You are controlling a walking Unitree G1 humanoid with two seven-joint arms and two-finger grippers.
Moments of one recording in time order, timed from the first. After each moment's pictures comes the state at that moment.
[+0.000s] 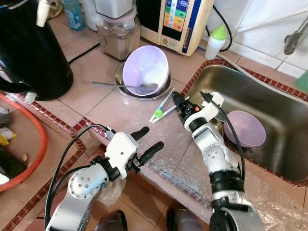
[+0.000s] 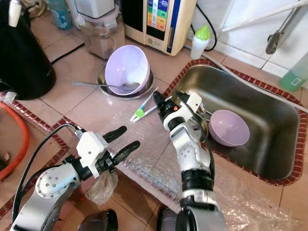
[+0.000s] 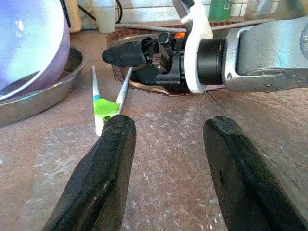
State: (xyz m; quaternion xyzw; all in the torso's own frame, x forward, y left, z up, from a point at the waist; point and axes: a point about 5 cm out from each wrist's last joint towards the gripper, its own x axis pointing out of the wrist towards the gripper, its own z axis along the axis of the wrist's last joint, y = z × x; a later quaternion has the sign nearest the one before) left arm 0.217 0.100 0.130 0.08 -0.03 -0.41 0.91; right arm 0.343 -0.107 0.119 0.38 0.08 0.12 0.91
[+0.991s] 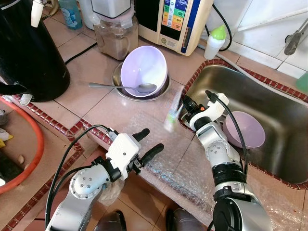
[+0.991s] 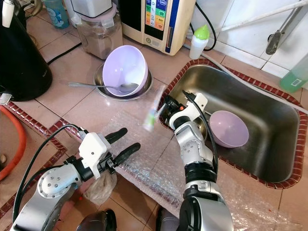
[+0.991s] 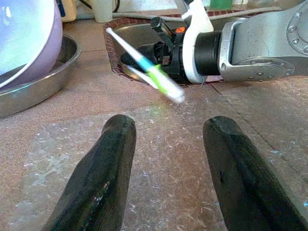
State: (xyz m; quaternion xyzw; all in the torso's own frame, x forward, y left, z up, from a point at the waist) left arm 0.216 0.100 0.126 0.10 -0.01 -0.41 0.91; right arm 0.352 -0.120 0.108 0.39 0.09 0.09 0.91
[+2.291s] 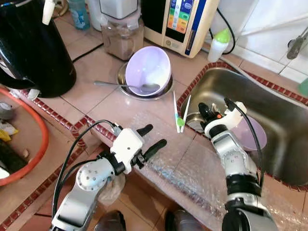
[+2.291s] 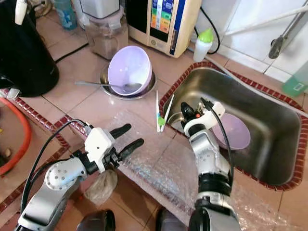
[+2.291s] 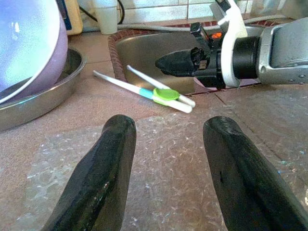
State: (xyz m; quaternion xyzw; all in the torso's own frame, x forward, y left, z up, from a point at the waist) left arm 0.231 0.091 0.124 0.09 -0.03 -0.41 0.90; right arm 0.334 -0.165 0.103 0.39 0.07 0.05 0.92
